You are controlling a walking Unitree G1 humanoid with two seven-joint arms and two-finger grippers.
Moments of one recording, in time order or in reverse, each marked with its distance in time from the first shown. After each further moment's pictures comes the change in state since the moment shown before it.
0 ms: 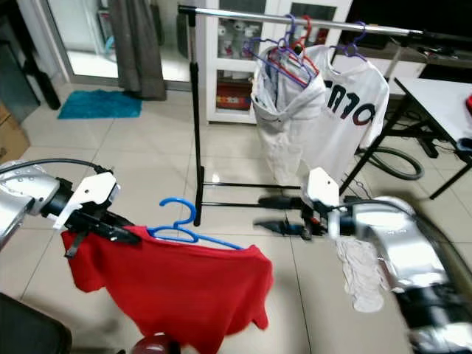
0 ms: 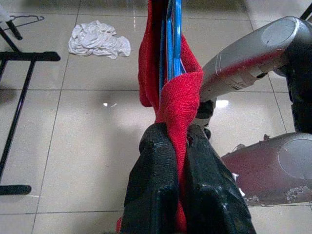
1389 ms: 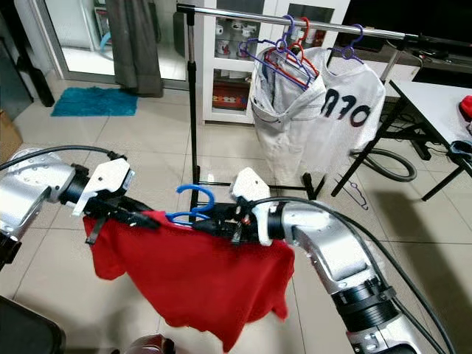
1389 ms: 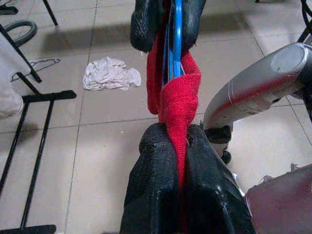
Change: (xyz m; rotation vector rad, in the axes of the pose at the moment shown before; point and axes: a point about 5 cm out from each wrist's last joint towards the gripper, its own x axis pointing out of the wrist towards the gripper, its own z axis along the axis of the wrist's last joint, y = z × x) left arm 0.011 0.012 0.032 0.117 -0.084 0.025; right arm 0.097 0.017 0.020 0.164 -0.035 -0.002
